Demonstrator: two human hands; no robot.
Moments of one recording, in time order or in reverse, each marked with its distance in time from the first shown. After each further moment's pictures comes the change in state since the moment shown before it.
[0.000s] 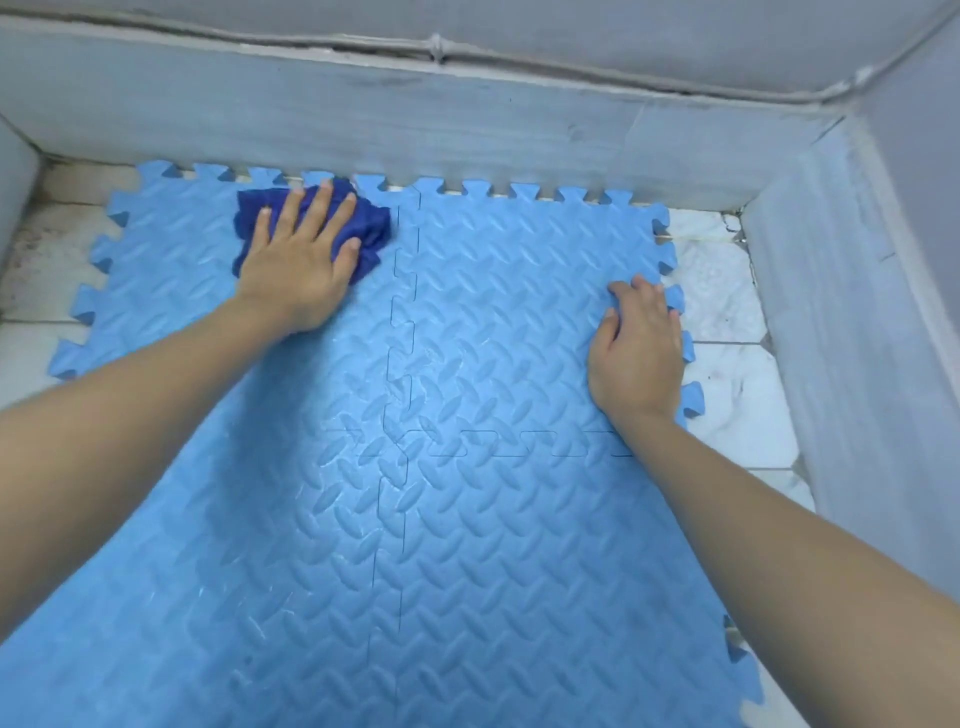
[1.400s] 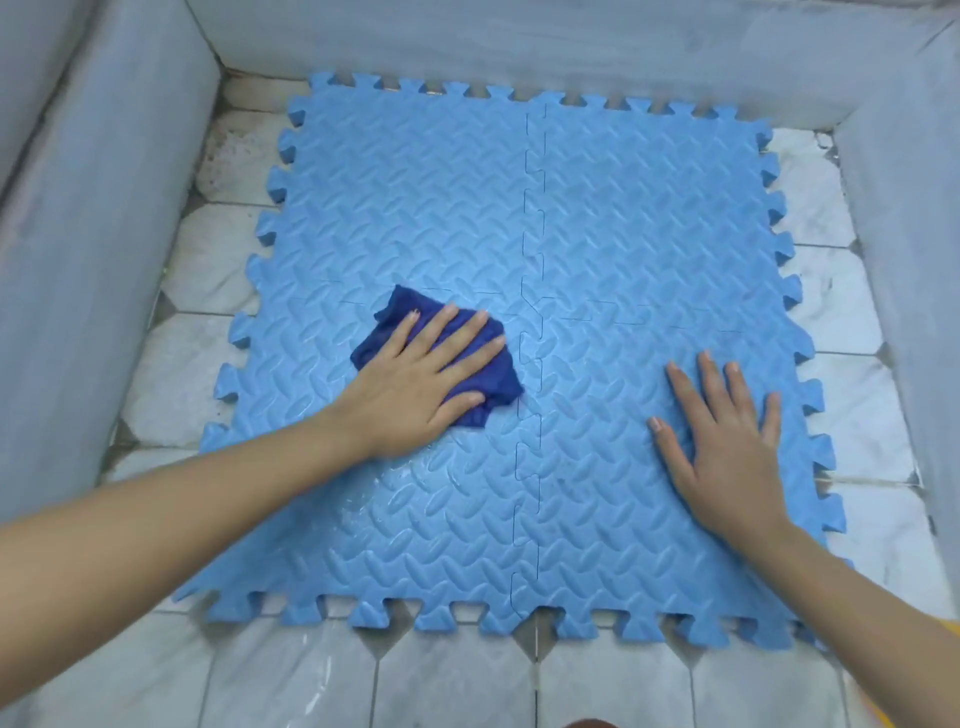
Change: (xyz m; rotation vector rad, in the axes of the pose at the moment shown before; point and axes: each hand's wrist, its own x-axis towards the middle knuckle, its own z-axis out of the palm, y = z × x) left_hand -0.250 -0.025 0.013 0.087 -0.124 0.508; right_hand -0.228 -0.008 -0.072 -0.248 -0.355 -0.171
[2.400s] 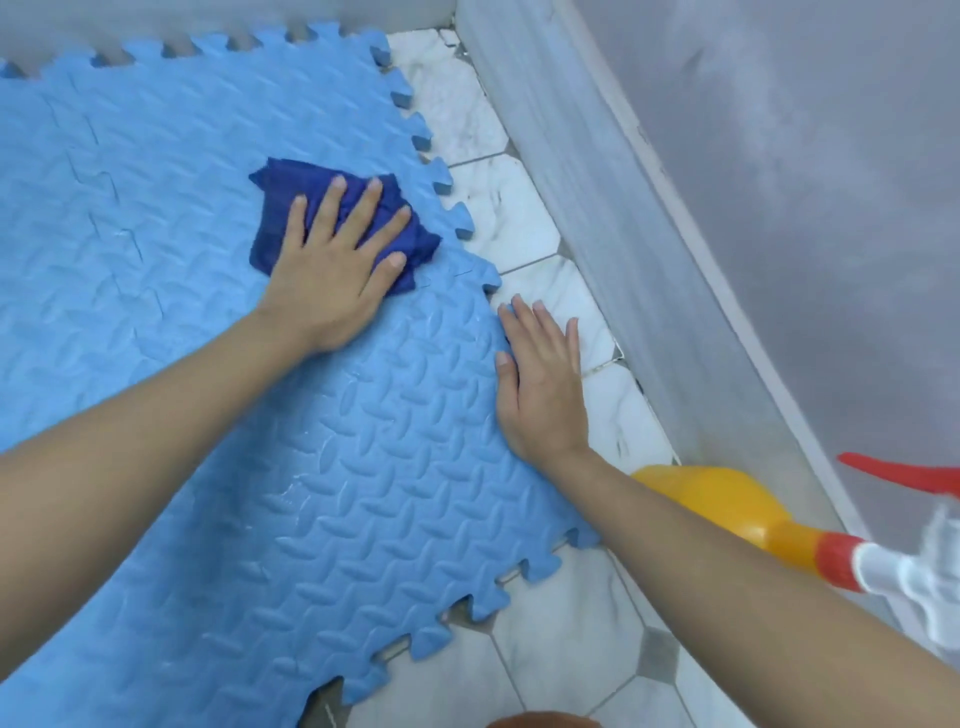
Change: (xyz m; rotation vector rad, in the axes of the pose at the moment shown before) left_hand 0.246 0.144 -0.011 -0.095 0.089 0.162; right_hand -0.003 0.084 0.000 0.293 0.266 0.302
